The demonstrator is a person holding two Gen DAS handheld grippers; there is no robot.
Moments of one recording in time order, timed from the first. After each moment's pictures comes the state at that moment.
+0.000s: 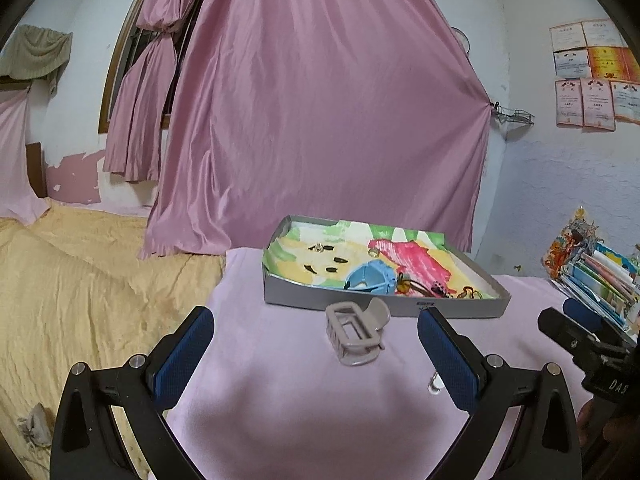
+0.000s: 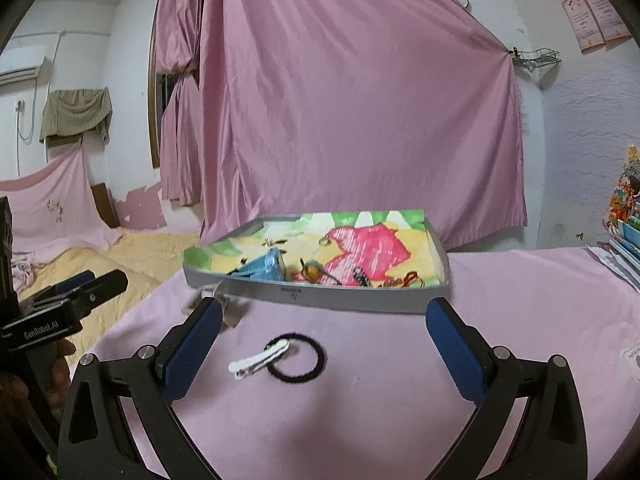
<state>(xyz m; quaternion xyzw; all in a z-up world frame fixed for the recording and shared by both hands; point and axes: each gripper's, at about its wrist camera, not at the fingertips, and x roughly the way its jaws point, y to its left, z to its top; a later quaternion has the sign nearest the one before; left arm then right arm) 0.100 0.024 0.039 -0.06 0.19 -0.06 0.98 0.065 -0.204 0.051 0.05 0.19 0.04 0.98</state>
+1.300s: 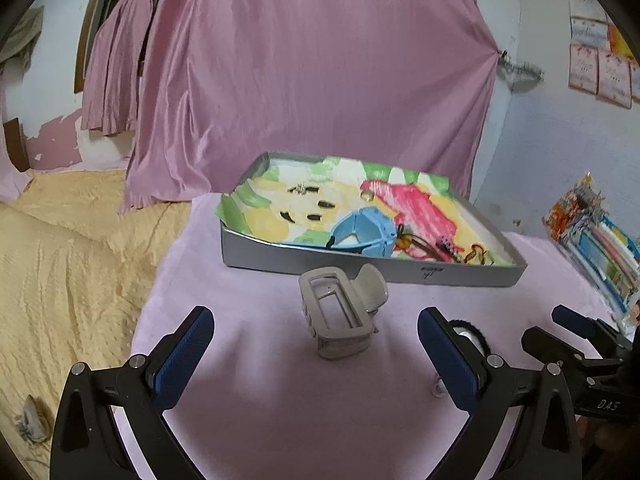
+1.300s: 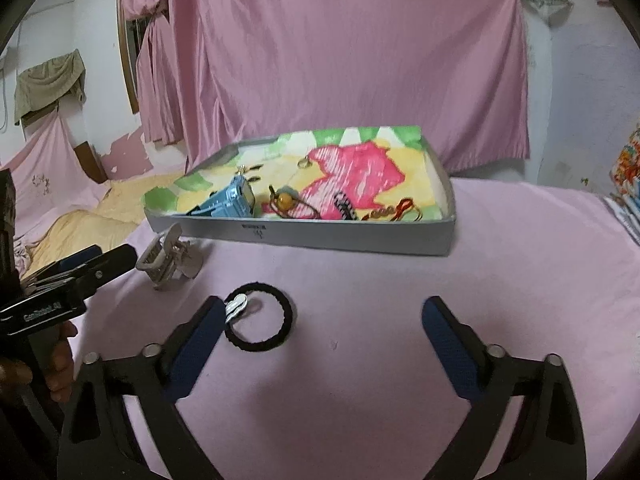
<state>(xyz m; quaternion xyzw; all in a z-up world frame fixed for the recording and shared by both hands) 0.164 -0.007 0.019 -0.05 0.32 -0.08 0.94 0.124 -0.214 0.027 0.07 0.35 0.04 0.93</state>
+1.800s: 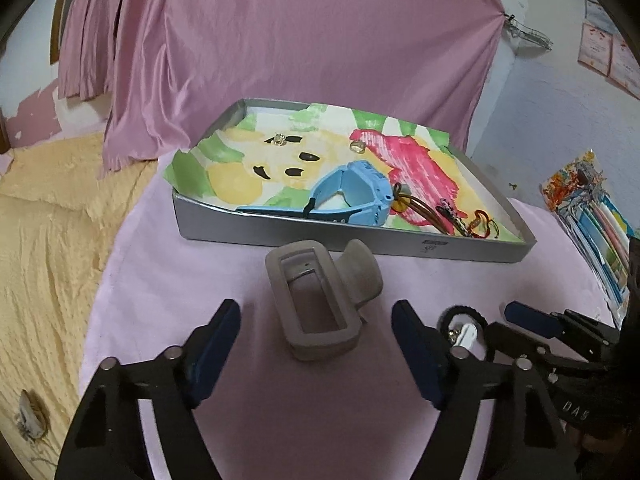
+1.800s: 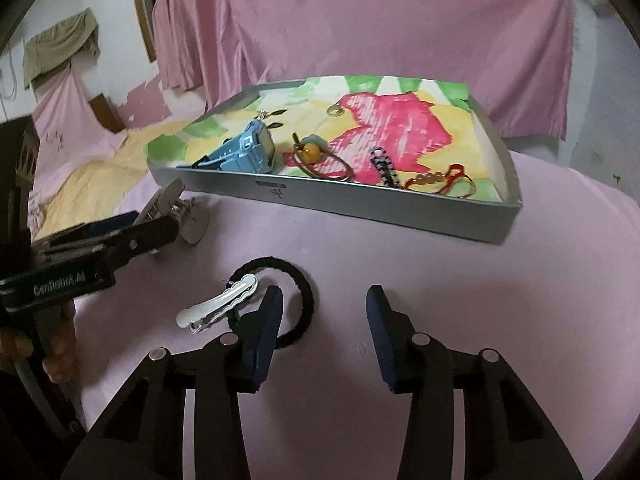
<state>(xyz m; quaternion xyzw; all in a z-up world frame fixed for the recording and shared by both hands) 0.199 -0.022 0.004 -0.06 0.40 -0.10 0.91 0.164 -0.190 0.007 0.03 0.44 0.09 0.89</state>
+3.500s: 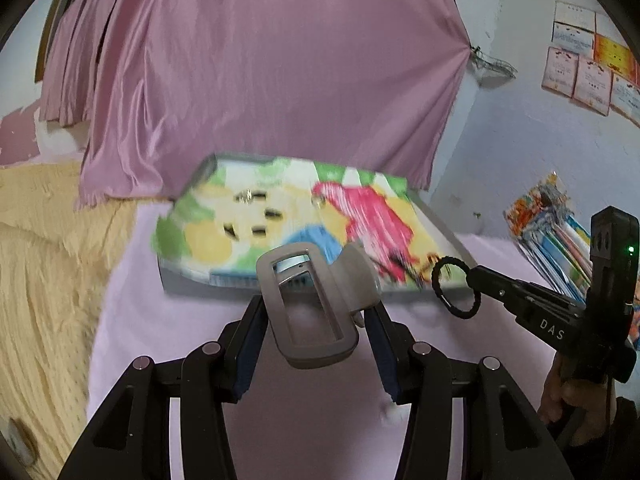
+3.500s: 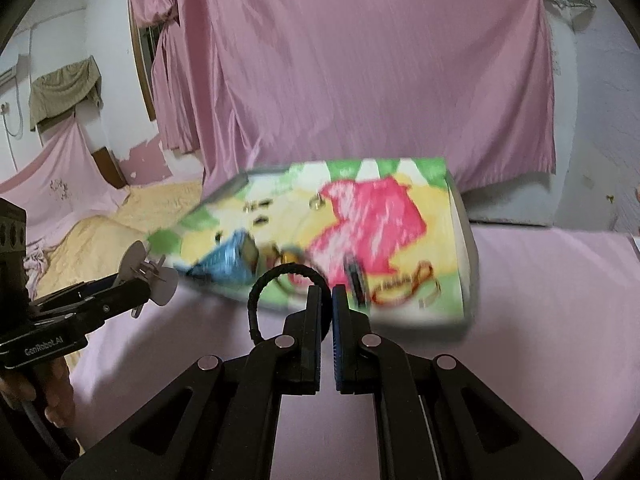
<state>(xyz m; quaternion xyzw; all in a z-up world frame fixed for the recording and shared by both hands) 0.195 -0.022 0.044 -0.08 0.33 -0.16 0.93 0.197 -0.226 0.057 0.08 0.32 0.08 0.94</state>
